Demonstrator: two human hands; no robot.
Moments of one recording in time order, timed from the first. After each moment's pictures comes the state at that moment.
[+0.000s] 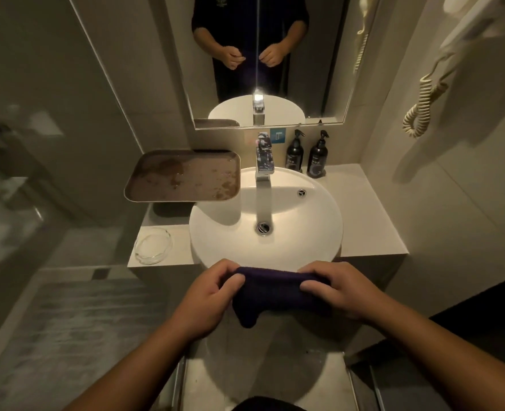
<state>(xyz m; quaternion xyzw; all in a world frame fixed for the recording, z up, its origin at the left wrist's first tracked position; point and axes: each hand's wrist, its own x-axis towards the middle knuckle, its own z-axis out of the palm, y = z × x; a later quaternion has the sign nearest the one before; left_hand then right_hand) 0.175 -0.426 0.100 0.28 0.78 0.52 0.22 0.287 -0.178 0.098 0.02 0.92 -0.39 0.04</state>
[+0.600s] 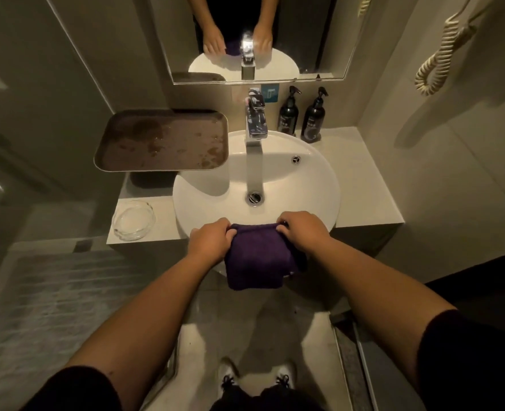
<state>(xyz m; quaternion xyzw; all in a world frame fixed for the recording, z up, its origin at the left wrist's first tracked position) 0.073 -0.360 -0.017 0.26 0.94 0.12 0.16 0.173 -0.160 0.002 0.18 0.96 -0.18 0.11</state>
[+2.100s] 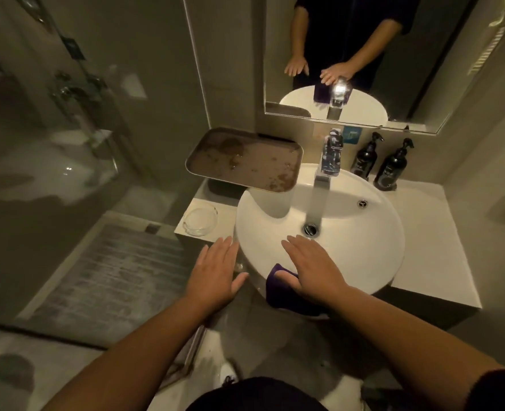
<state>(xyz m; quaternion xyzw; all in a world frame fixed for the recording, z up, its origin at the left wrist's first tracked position) 0.127 -0.454 0.011 0.23 0.97 0.05 0.01 0.167 -0.219 0.024 -0.08 0.99 -0.12 0.05</state>
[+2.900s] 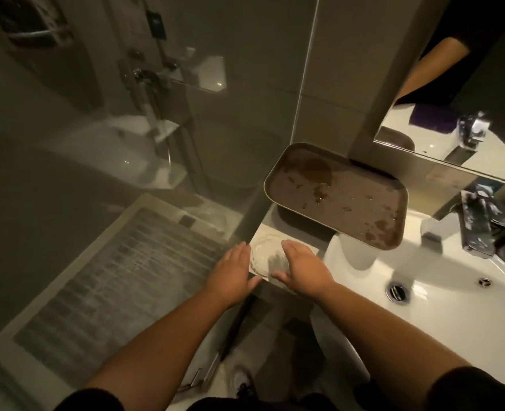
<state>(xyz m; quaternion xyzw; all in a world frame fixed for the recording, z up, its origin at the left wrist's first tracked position) -0.041 -0.580 -0.028 0.12 0.97 0.15 0.12 -0.049 -0.388 -0.008 -0.08 0.97 -0.17 0.17</state>
